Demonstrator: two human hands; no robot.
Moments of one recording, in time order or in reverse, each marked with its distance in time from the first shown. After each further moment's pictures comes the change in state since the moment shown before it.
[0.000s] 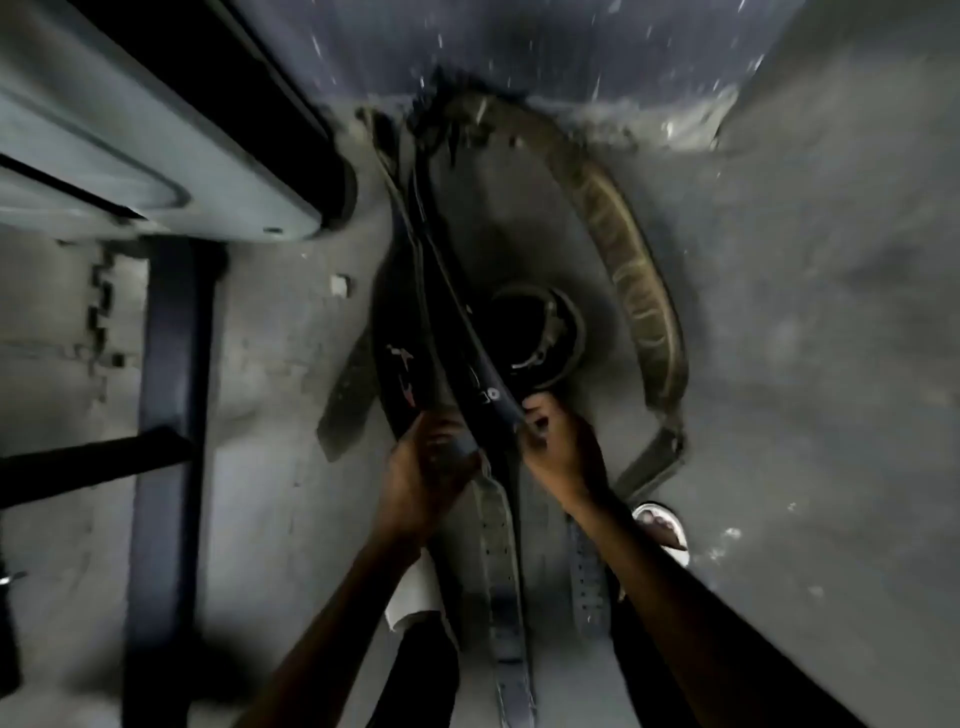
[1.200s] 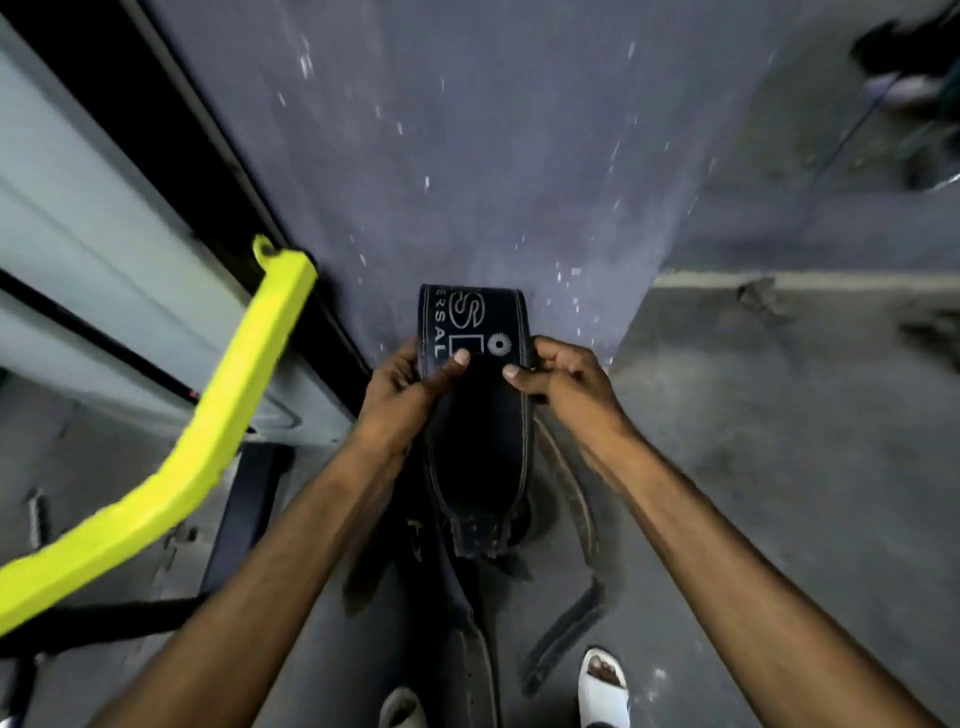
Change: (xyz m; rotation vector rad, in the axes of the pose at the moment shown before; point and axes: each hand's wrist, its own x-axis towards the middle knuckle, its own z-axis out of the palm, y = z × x) left_hand -0.117 0.397 -0.267 -0.705 0.036 0.313; right_hand -0.181 -0.365 -0.353 0.643 0.038 -0.339
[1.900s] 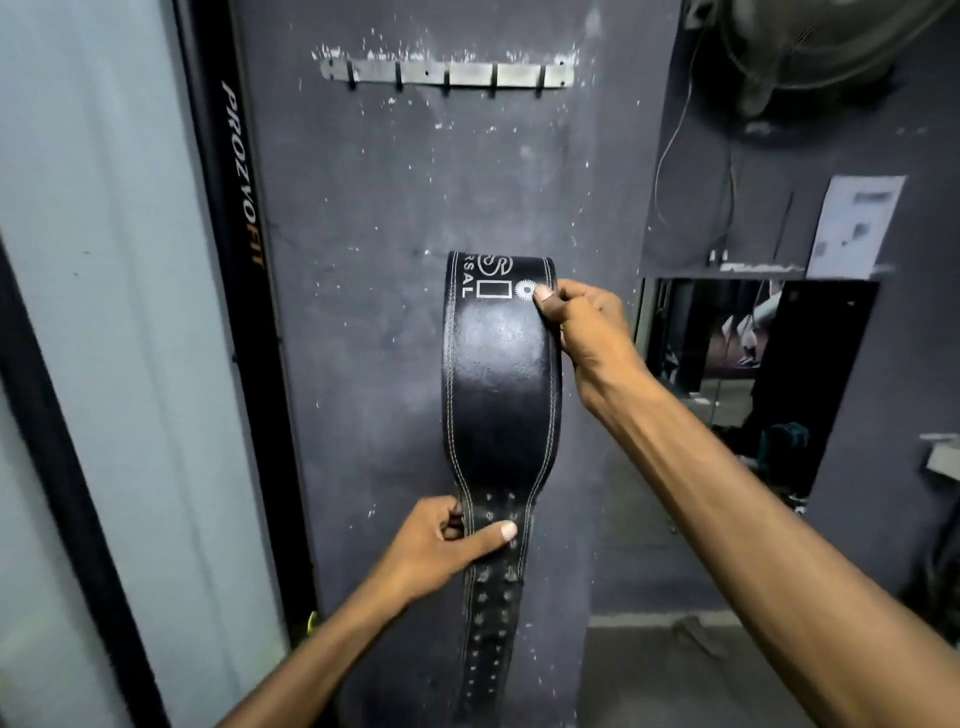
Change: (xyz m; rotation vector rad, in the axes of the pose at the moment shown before) left_hand -0.185 0.389 0.020 0.352 -0.298 0.524; right_hand -0.224 -0.556 0.000 0.082 0.251 -0.790
